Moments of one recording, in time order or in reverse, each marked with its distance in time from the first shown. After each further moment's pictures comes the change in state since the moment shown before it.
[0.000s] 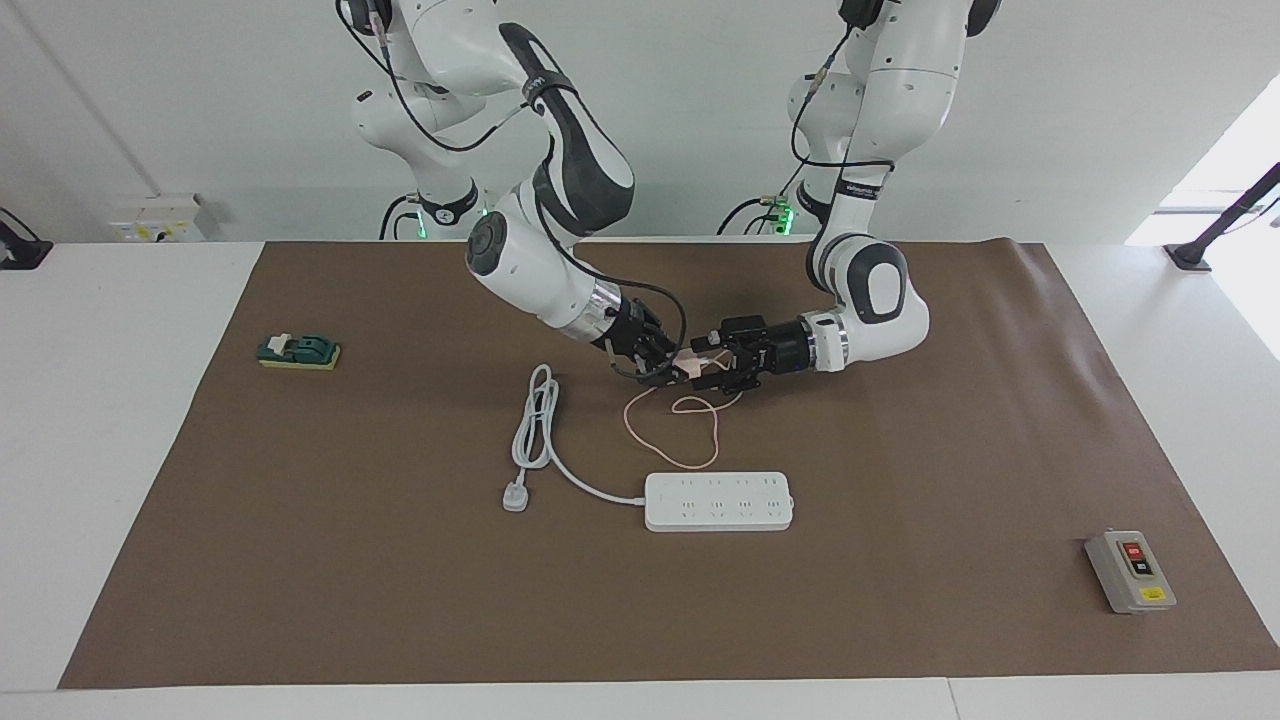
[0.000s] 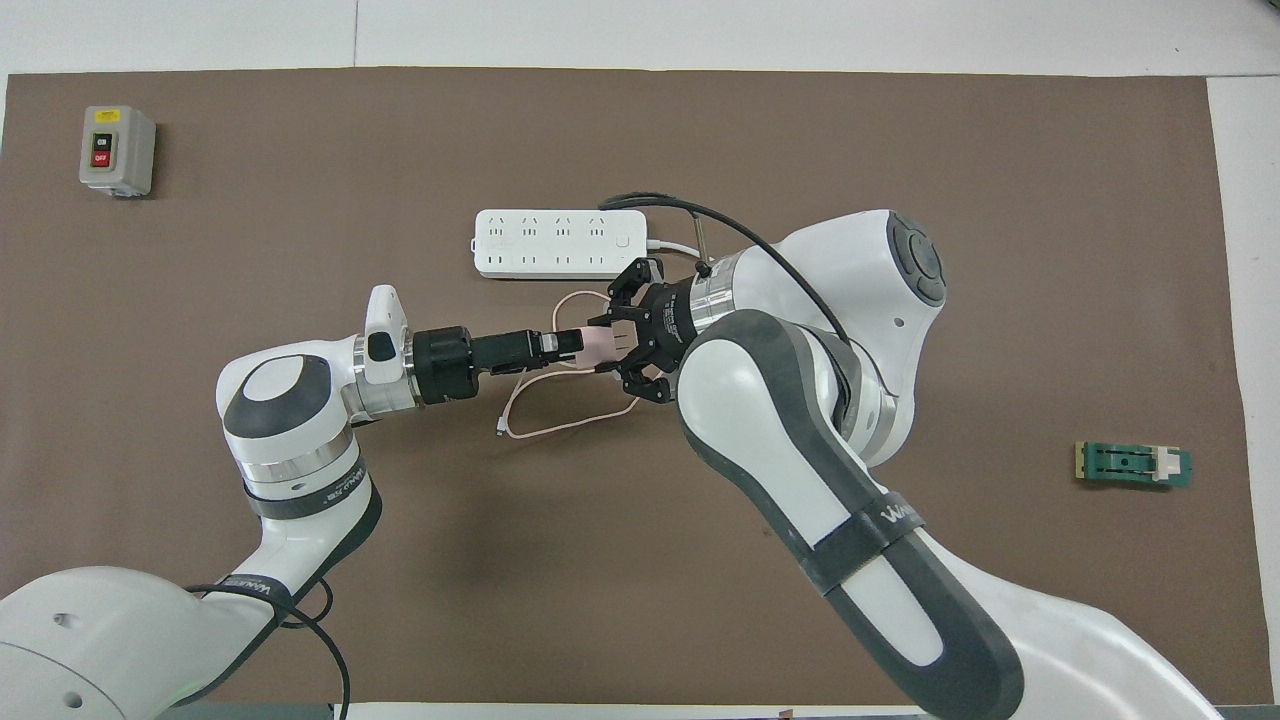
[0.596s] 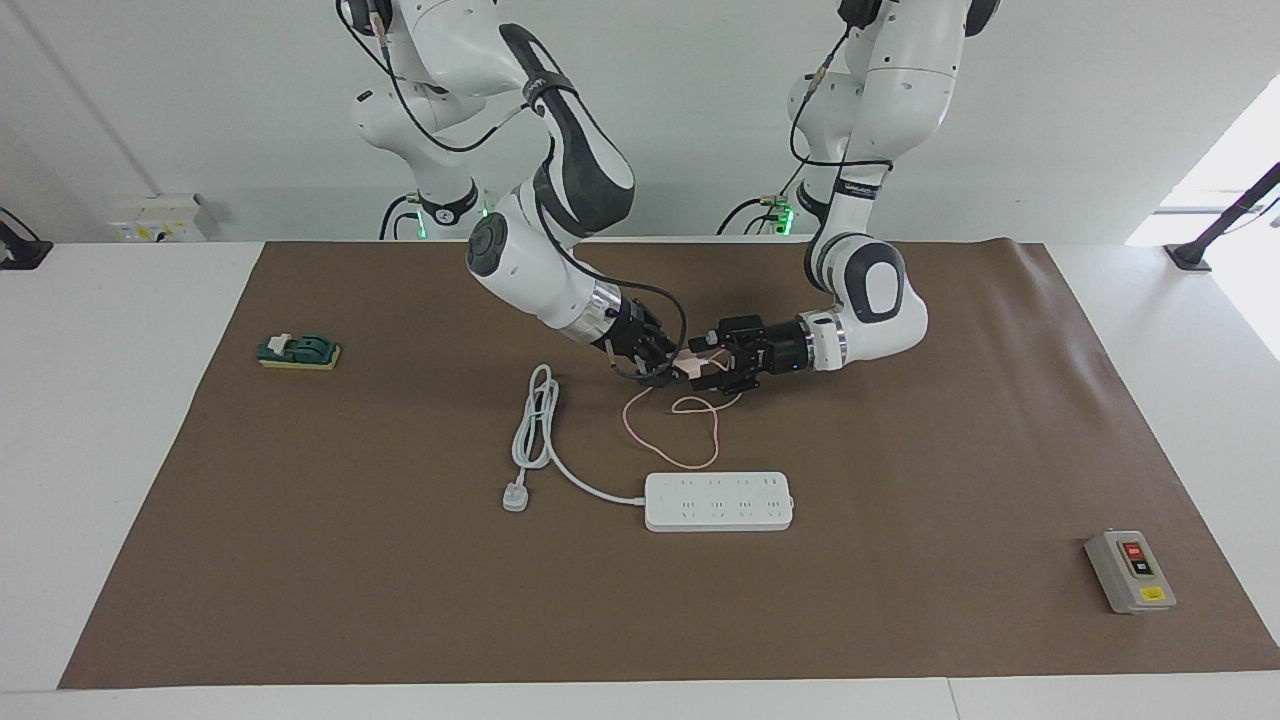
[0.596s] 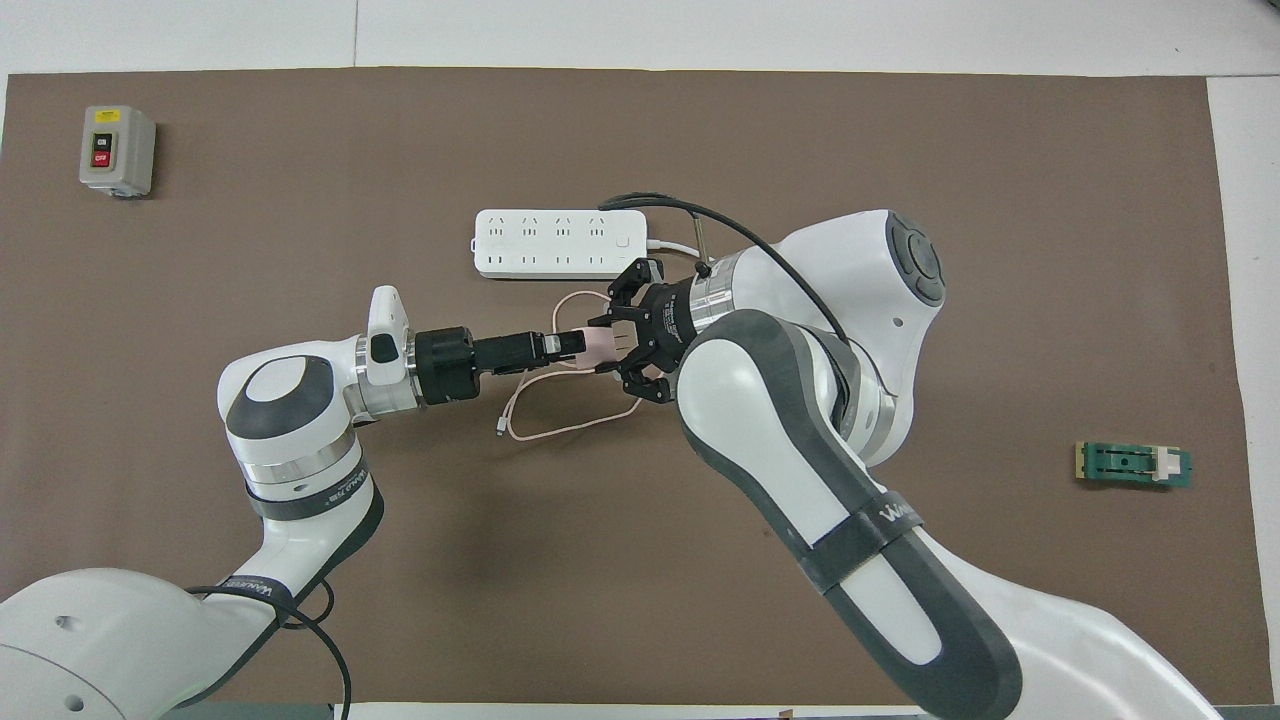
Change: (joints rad) left arm -0.003 -0.005 0.000 0.000 0.000 0.009 0.012; right arm 0.000 0.002 0.000 0.000 0.000 0.000 0.000
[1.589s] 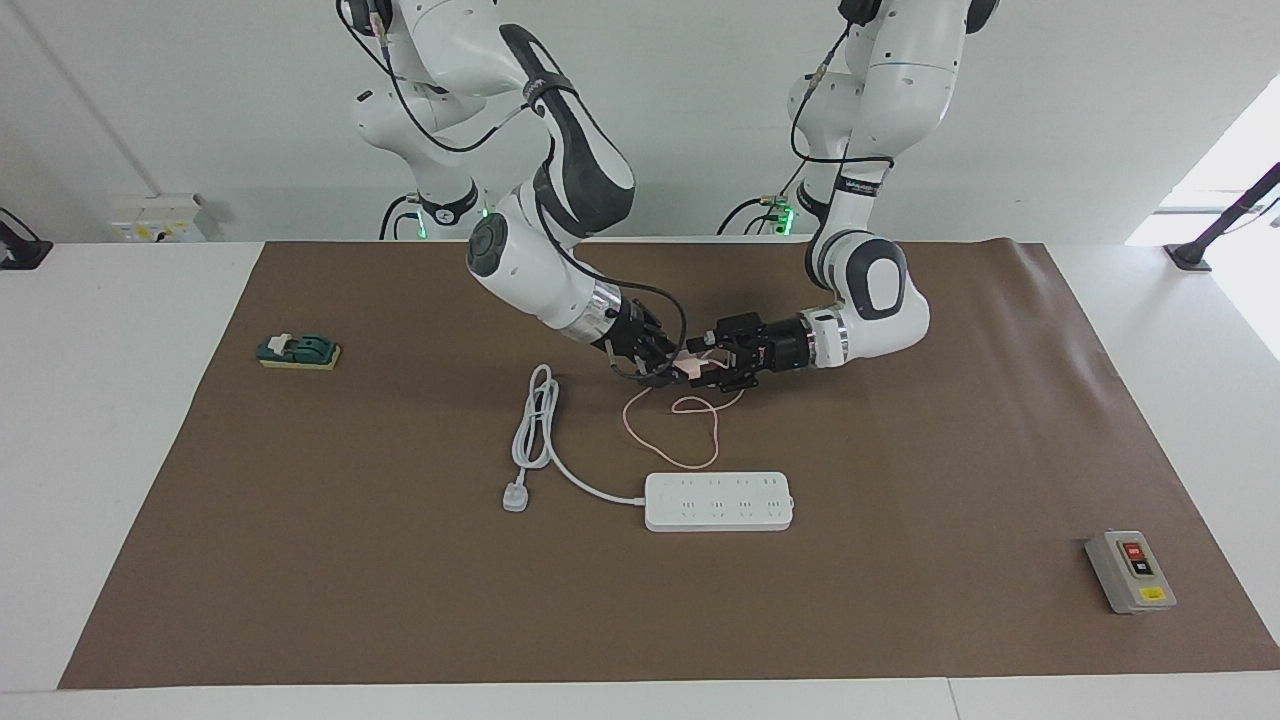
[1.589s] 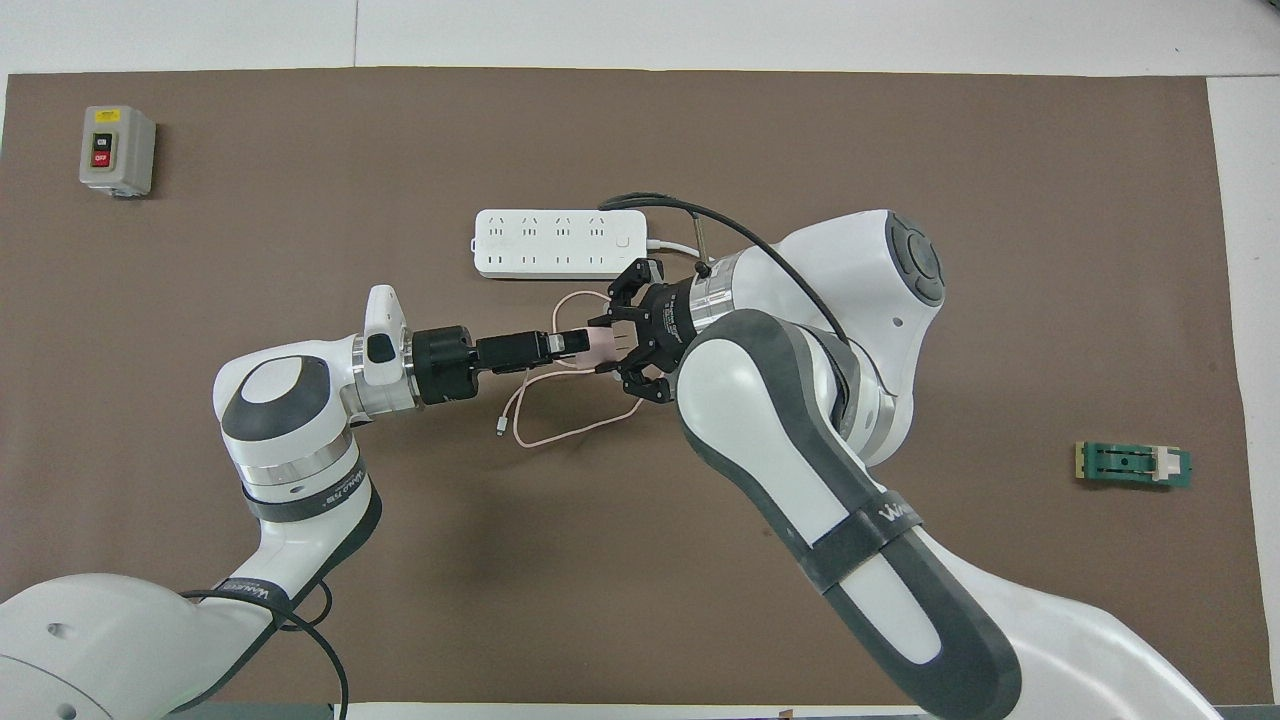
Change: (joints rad) left arm 0.000 -0.010 0.001 -0.003 0.000 0.002 0.000; right arm 0.000 0.001 0.000 0.000 0.000 0.000 0.000
